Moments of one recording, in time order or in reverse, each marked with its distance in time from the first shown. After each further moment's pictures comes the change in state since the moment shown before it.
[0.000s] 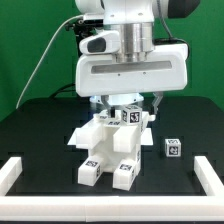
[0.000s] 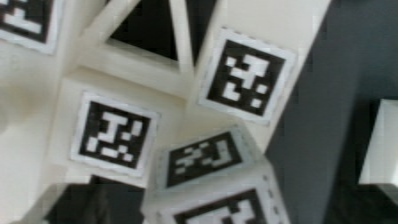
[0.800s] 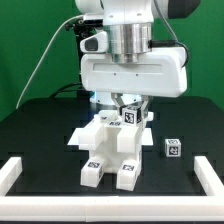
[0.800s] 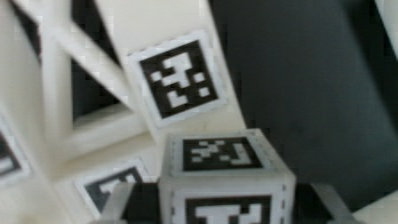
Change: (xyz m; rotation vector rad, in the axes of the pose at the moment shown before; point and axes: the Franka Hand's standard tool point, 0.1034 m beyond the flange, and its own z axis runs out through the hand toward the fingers) arm 0.001 -0.001 0.001 0.012 0.003 0.737
